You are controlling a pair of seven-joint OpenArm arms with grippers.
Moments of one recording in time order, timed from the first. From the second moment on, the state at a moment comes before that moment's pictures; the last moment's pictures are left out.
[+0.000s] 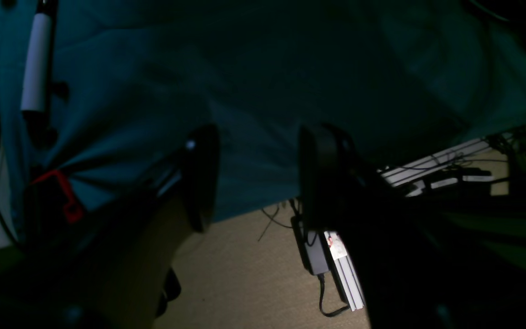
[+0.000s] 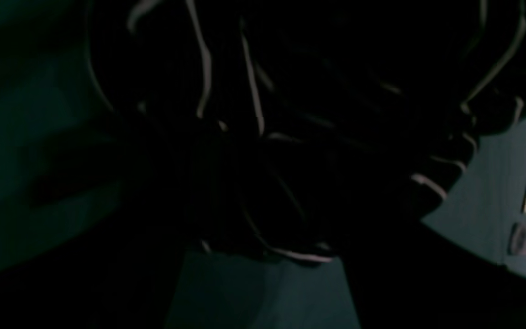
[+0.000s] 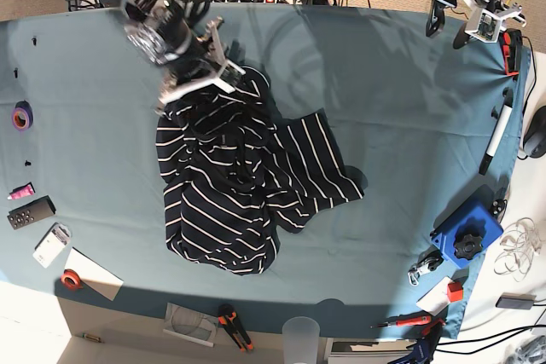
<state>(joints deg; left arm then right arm) 51.9 -5.2 -34.1 132.4 -28.0 -40.1 35.8 -12.5 34.2 -31.9 113.6 -13.7 15.3 -45.0</state>
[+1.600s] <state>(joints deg) 42.1 -5.3 -1.5 132.3 -13.5 -35.0 35.5 -3.9 22.6 11.8 99.0 5.2 4.2 -52.3</state>
